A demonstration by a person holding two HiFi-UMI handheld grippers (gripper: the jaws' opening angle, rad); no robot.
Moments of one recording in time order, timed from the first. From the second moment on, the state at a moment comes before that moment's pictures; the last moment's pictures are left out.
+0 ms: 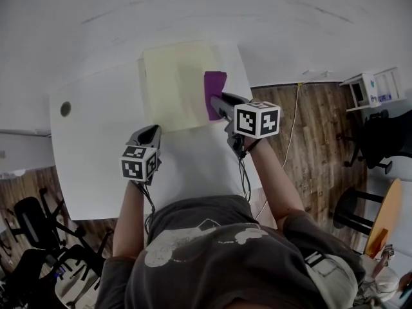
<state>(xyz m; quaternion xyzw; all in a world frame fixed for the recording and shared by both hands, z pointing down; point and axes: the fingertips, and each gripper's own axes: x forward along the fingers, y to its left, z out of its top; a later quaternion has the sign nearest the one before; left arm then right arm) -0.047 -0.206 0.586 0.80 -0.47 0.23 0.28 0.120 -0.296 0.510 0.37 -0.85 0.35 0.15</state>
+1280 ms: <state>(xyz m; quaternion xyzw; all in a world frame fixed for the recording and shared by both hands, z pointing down) -0.052 -0.209 0.595 0.80 -0.46 0.22 0.31 -0.033 -0.384 0.528 0.27 -0.89 0.29 0.24</state>
